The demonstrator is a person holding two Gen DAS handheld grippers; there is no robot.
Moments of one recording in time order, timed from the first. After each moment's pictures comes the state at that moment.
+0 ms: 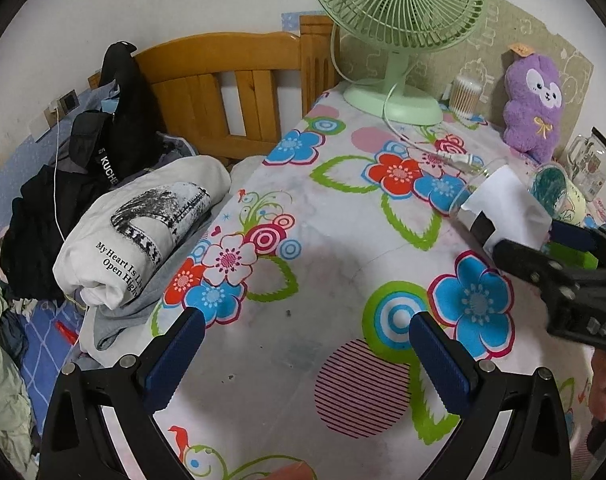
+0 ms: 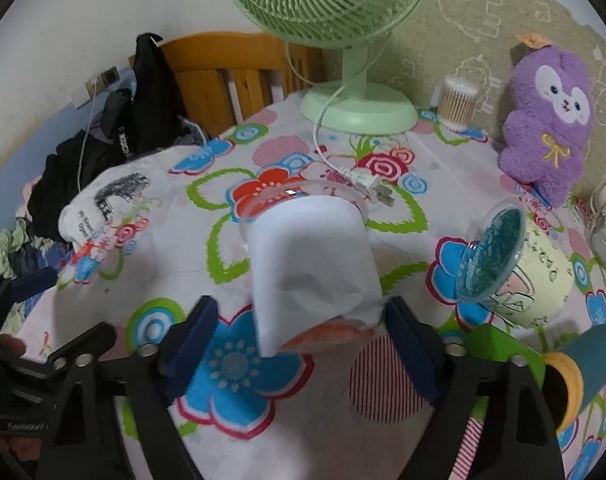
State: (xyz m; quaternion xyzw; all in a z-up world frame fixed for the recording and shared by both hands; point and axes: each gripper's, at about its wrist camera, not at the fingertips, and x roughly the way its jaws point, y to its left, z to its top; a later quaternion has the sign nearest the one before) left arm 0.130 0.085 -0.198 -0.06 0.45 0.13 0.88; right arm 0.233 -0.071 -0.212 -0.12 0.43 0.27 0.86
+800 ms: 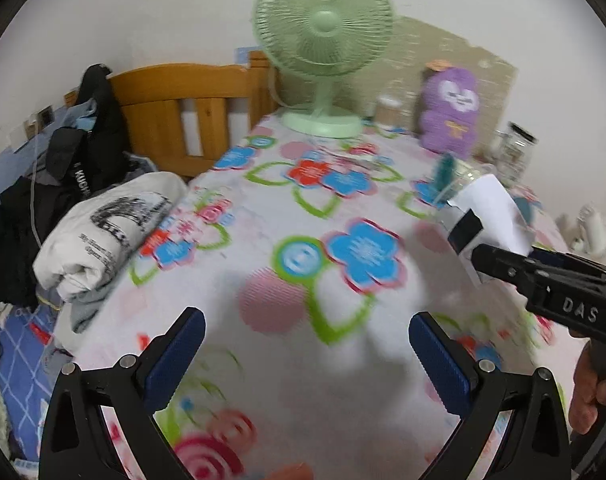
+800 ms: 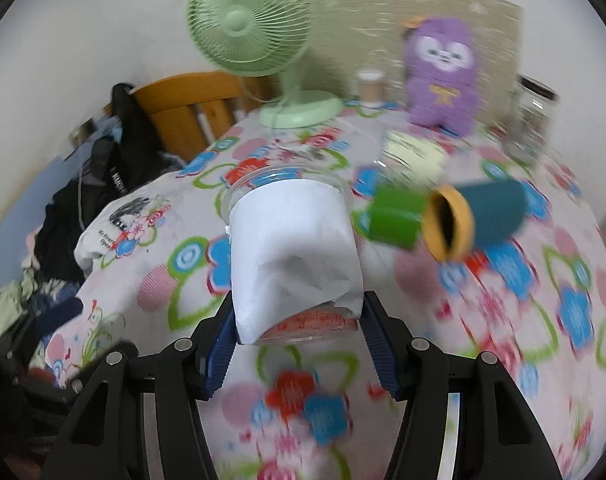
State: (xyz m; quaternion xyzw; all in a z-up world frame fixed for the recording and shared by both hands) left arm 0.040 0.023 -0.166 -0.07 0.40 0.04 0.91; right arm 0.104 -0.162 -0.176 -0.02 0.41 0.19 0.89
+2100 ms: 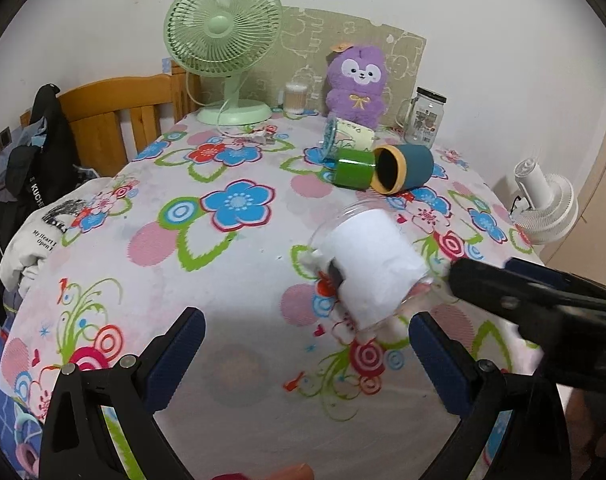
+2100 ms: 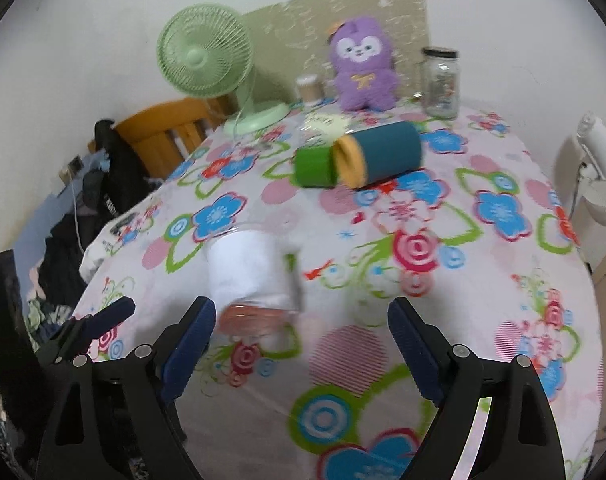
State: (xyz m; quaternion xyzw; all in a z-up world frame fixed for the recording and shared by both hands) left arm -0.007 -0.073 -0.172 -0.06 0.38 -0.05 0.92; right arm 0.008 -0.252 -0.167 0.05 0.39 0.15 0.91
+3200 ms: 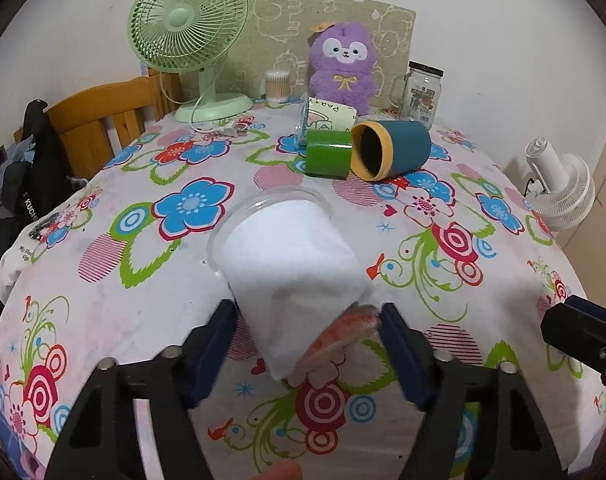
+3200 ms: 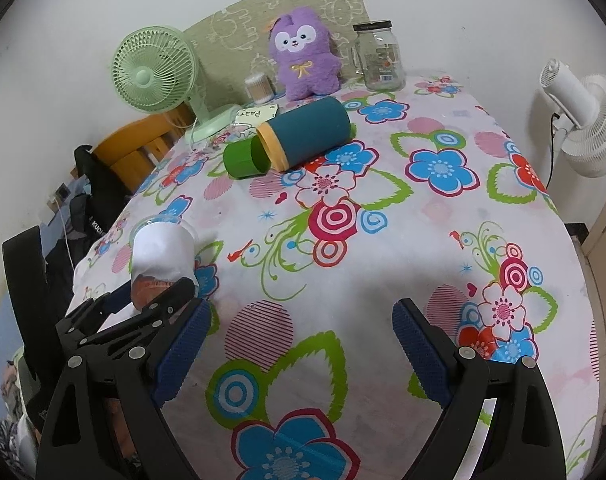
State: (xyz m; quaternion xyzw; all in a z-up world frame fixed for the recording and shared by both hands) left arm 0.029 -0.123 -0.198 -0.02 0.39 -0.03 0.92; right arm 0.004 -0.319 -0.198 0.10 0.40 0.12 0.90
